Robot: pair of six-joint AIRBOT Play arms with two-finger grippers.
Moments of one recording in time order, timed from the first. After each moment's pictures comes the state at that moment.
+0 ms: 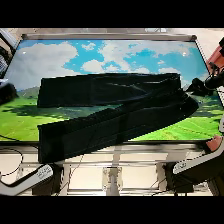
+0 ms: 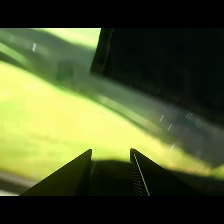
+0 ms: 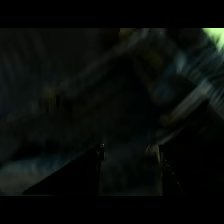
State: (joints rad) left arm 0.55 -1.14 1.22 1.40 -1.34 -1.41; right arm -0.53 -1.72 1.63 -1.21 1.46 1.31
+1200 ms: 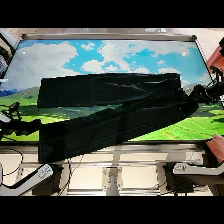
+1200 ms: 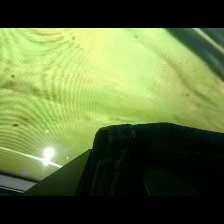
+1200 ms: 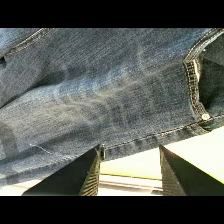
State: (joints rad) left arm 0.62 -1.14 0.64 1.32 -0.91 -1.20; right arm -0.53 -1.46 1.43 -1.21 1.57 1.28
